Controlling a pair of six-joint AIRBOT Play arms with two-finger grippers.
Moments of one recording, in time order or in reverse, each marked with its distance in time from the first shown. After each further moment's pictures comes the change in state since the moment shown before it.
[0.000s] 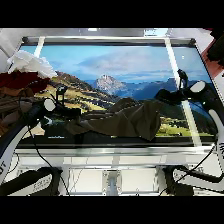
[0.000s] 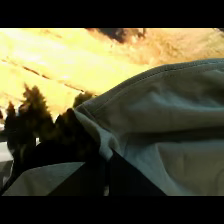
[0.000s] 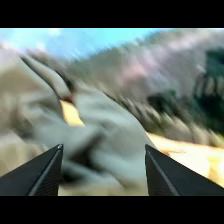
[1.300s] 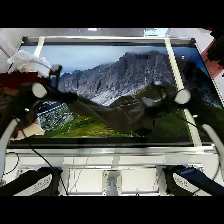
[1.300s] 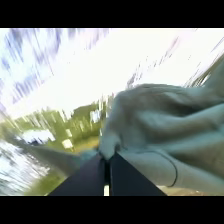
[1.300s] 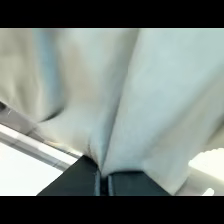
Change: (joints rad) left arm 0.000 0.058 0.315 0.100 -0.124 0.056; right arm 0.352 0.222 -0.073 -0.121 0.137 -0.023
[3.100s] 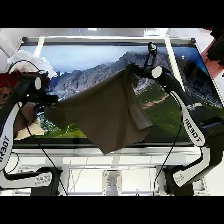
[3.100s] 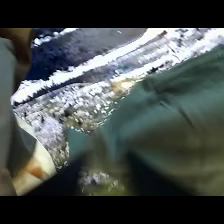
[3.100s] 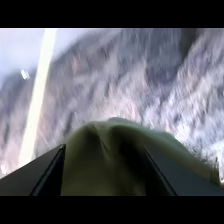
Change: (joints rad) left arm 0.169 -0.256 0.108 0.465 -0.205 -0.182; right arm 0.058 -0.643 0.539 0.248 -0.769 0.102
